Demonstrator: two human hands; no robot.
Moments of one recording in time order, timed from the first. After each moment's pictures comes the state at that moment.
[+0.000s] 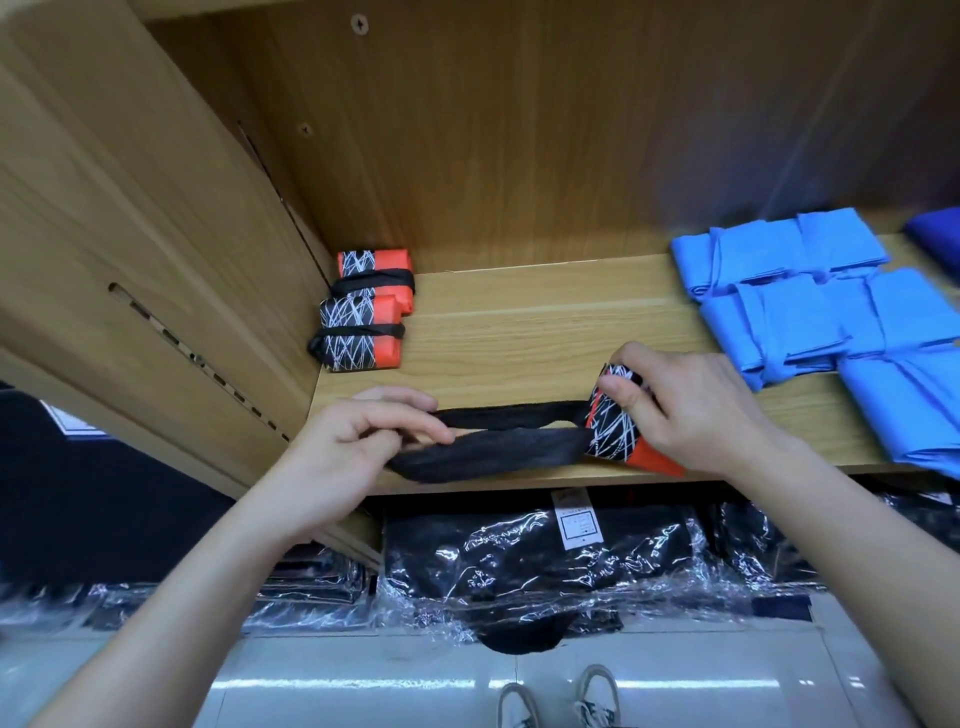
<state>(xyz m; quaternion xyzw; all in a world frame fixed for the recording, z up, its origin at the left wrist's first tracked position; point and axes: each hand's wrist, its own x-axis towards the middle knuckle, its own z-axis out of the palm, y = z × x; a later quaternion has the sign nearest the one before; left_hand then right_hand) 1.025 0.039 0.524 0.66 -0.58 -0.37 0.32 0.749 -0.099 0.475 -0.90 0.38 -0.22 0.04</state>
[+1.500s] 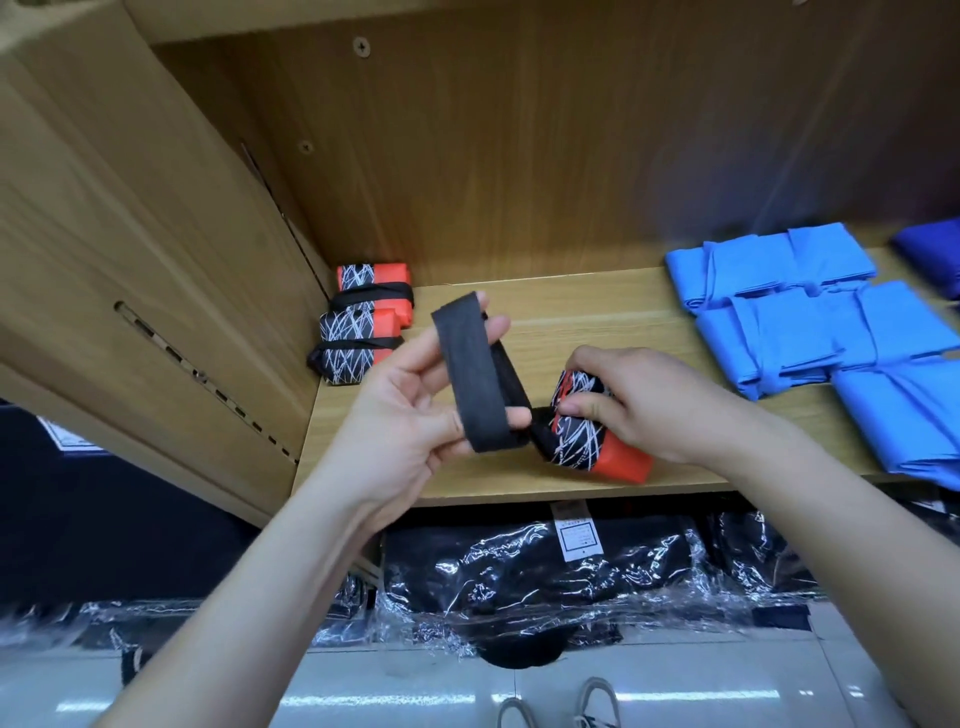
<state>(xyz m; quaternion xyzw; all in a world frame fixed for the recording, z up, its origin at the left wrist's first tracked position) 0.976 0.012 0.548 0.45 -0.42 -0.55 0.56 0.779 -0.098 0.514 -0.90 0.36 -0.09 0.21</state>
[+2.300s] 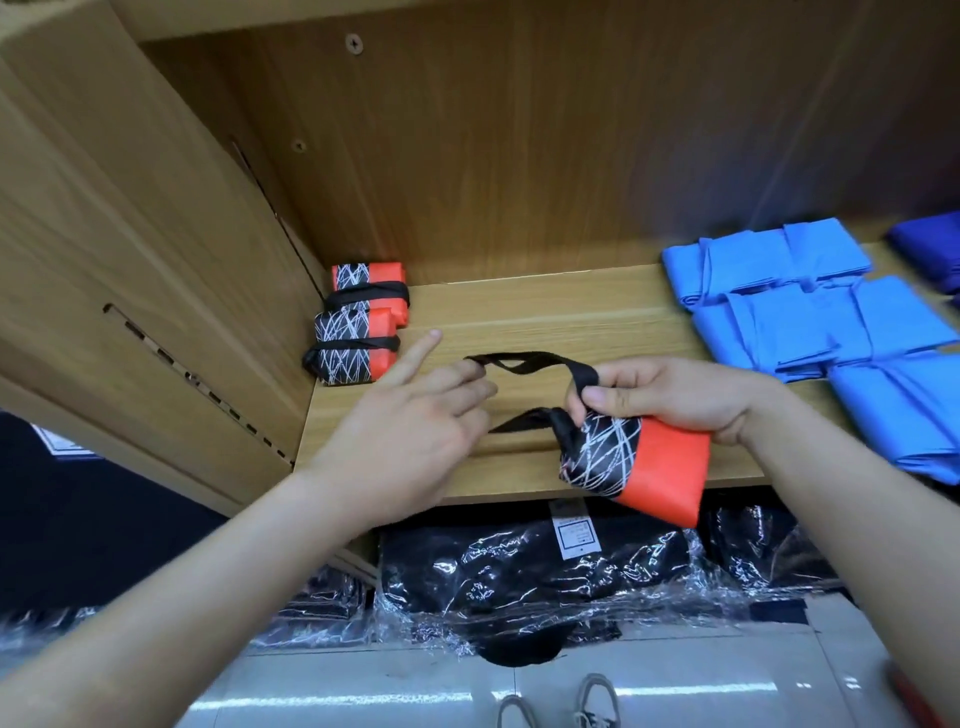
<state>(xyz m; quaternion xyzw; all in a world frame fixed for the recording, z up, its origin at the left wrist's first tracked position) 1.006 -0.001 0.524 0.48 -0.87 0.12 -0.04 0.760 -0.116 0.510 -0.65 0.26 -0.03 0.71</state>
